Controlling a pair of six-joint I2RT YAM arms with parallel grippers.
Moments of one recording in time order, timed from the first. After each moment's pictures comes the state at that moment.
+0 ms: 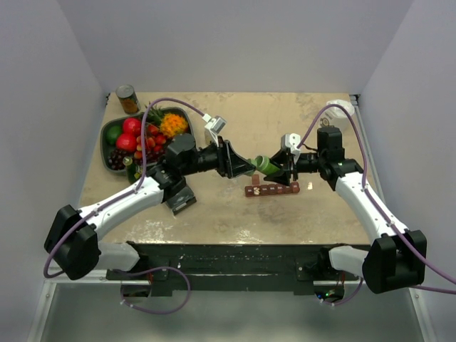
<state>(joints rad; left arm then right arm) -0.70 1.30 0.91 0.30 0.53 -0.69 0.18 1.20 0.91 -0.37 -1.14 -0.70</state>
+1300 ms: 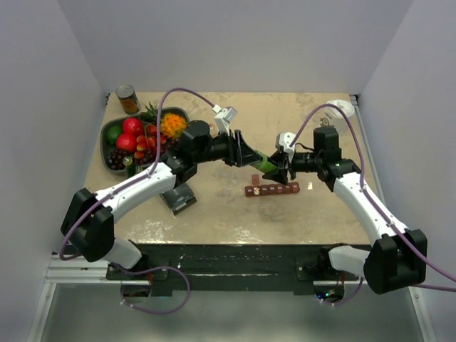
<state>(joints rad) -0.69 1.48 1.09 0.21 0.49 -0.69 0.22 1.20 0.91 -0.35 -1.02 -0.65</state>
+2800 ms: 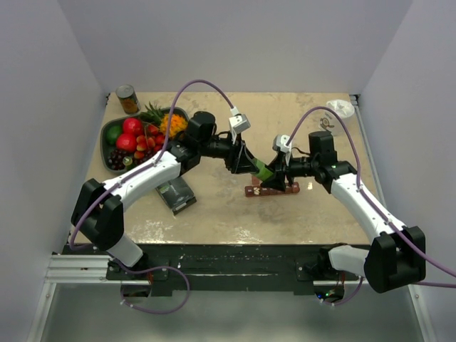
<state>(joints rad) -0.65 1.59 1.22 -0.01 0.83 -0.14 0.25 1.21 0.87 -0.37 -1.02 -0.52</state>
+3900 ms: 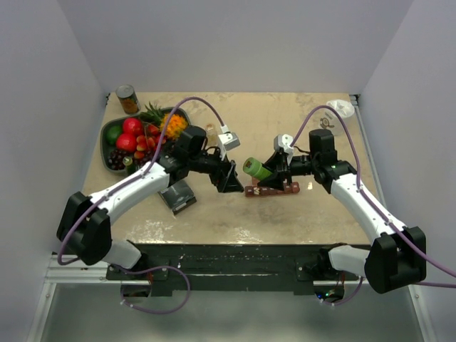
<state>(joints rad) -0.63 1.48 1.09 -0.20 0.77 -0.05 0.26 1.21 0.88 -0.30 -1.14 -0.53</state>
